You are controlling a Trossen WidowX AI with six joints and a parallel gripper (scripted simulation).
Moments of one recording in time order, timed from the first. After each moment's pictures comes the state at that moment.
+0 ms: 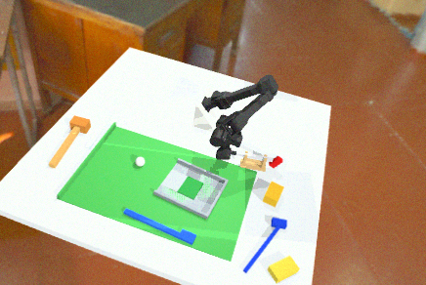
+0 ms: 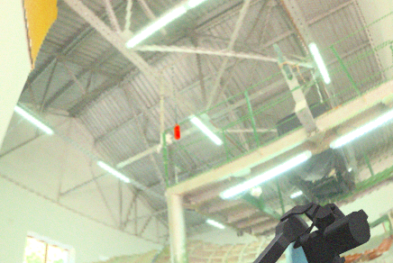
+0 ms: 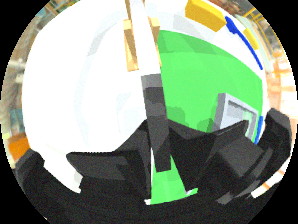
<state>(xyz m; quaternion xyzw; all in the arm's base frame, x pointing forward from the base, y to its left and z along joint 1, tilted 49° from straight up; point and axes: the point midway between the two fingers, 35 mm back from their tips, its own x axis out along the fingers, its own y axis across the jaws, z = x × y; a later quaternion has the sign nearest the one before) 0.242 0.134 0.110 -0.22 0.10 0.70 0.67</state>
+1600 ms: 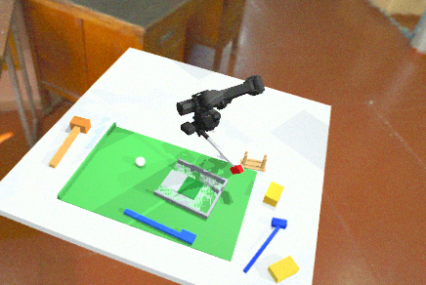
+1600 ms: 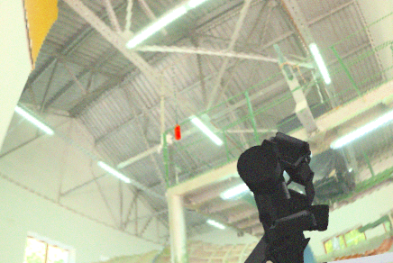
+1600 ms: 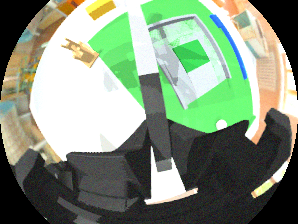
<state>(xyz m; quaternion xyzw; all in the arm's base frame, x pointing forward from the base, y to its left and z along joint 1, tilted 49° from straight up) 0.267 -0.032 0.087 -0.02 0.38 0.58 0.73</state>
